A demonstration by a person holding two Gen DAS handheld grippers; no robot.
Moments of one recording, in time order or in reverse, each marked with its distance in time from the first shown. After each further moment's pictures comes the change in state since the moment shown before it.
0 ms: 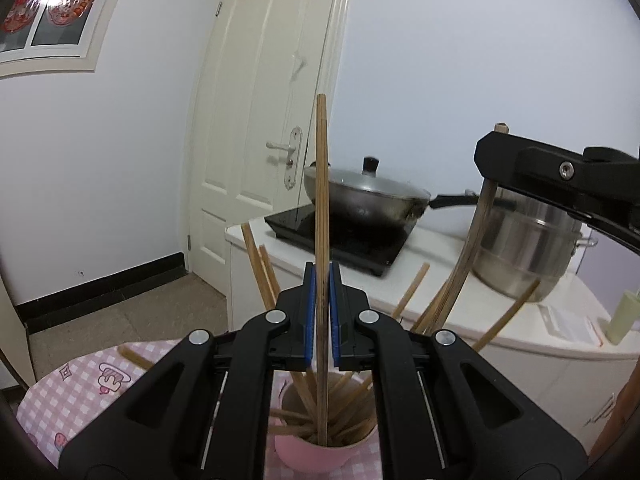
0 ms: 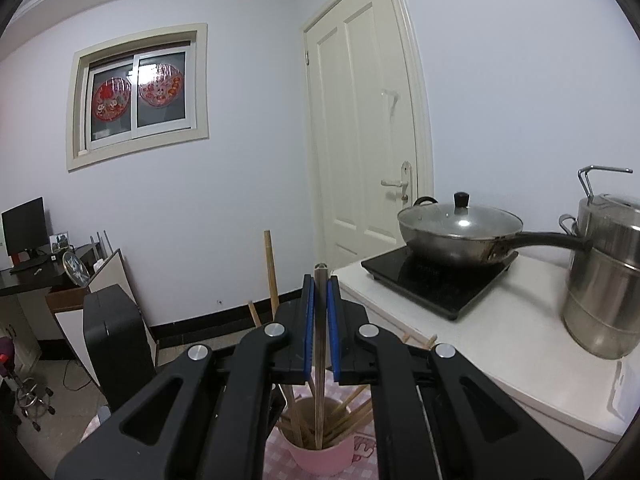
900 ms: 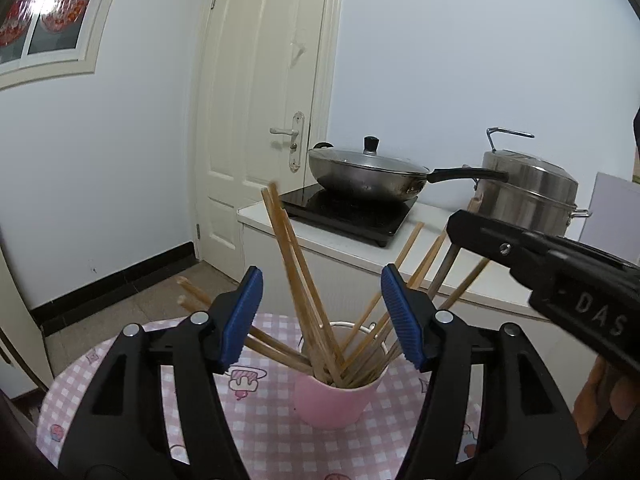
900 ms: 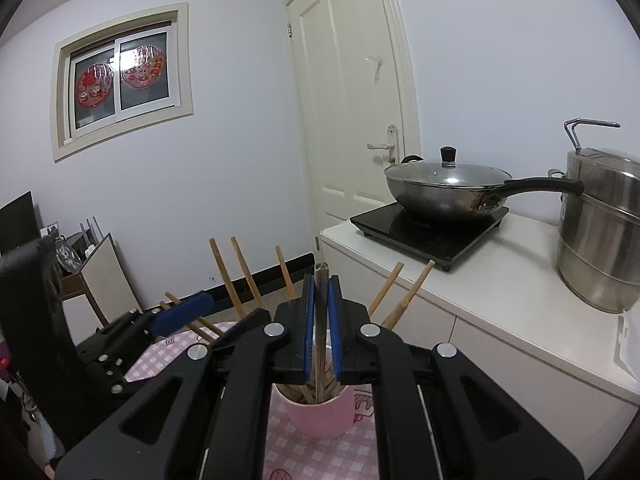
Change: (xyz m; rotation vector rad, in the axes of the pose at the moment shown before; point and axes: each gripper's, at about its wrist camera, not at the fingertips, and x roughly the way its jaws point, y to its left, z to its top) left arm -0.041 0.002 -0.007 0.049 0.057 0.025; right arm -0.003 0.001 -0.035 0.049 0.094 -0.047
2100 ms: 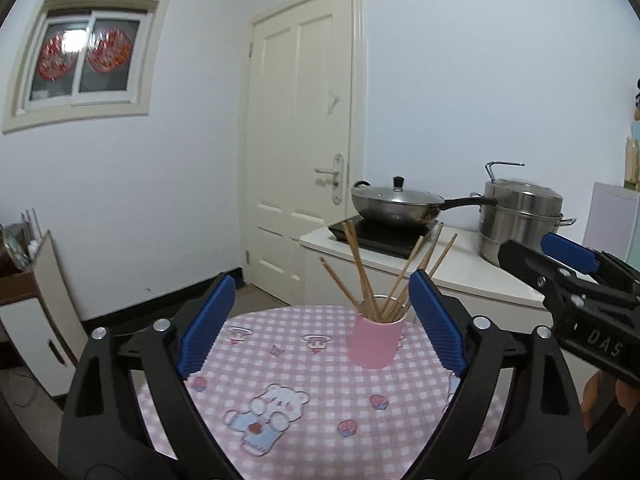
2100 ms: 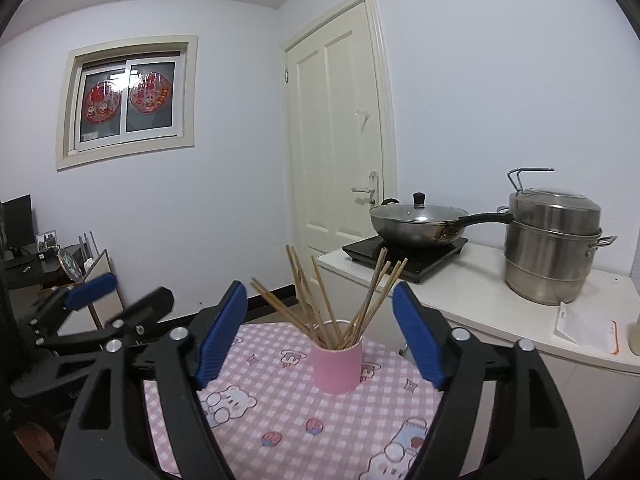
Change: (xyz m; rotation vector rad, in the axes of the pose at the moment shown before) left arm -0.199 0.020 -0.009 0.034 -0.120 0.152; right arm -0.141 0.076 -0.033 -0.036 -0.151 -0.110
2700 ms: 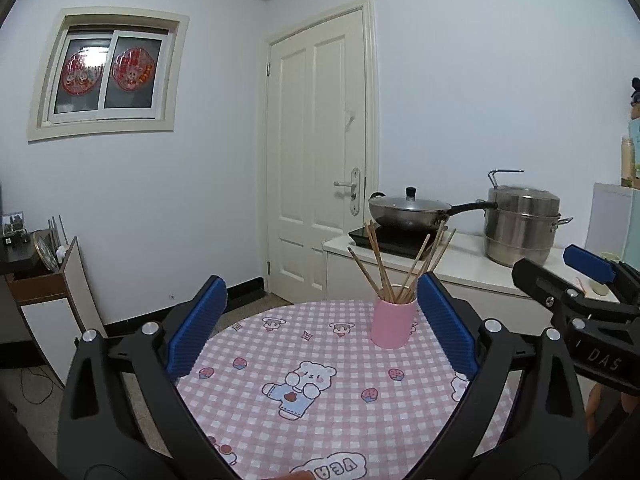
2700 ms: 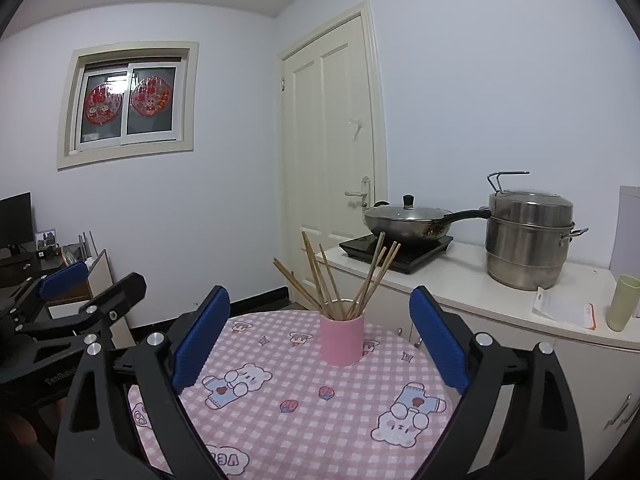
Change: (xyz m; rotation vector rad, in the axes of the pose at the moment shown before) left arm -0.080 0.018 -0.019 0.001 -0.053 0.050; right arm -0.060 0.033 -0.024 -0.009 -0.025 -0.051
